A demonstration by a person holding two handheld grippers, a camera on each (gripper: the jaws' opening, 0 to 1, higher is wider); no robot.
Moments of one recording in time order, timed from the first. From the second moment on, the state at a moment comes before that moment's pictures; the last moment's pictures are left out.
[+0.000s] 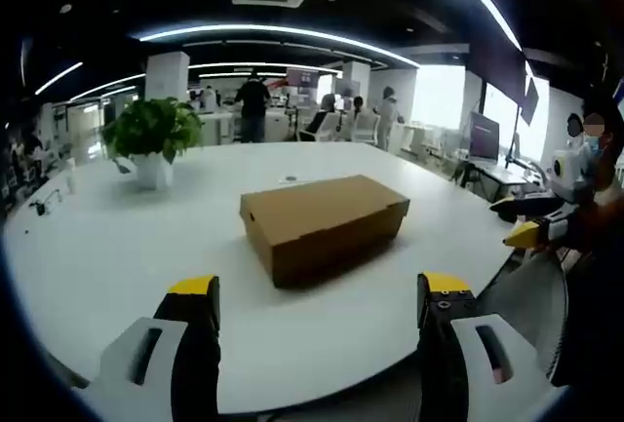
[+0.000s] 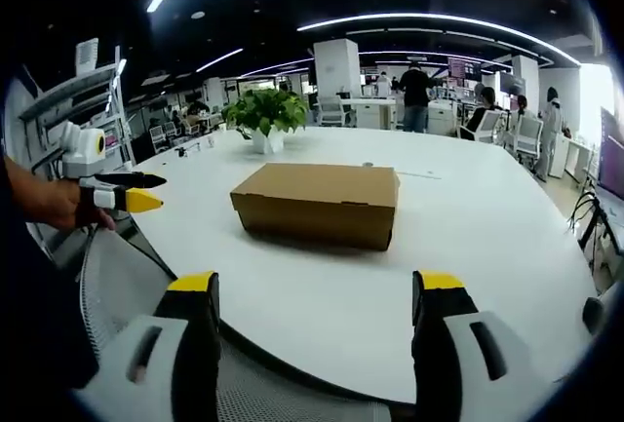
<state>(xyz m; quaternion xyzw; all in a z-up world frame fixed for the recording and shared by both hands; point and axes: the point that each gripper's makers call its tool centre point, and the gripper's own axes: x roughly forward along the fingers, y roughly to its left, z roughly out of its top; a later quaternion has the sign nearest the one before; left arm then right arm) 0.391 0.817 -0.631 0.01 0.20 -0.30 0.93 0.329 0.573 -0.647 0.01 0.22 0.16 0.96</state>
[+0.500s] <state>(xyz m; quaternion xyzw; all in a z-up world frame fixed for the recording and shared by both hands) 0.393 0.816 -0.631 0.01 0.20 -0.30 0.93 0.330 0.574 -0.649 0.01 0.23 0.17 0.96</state>
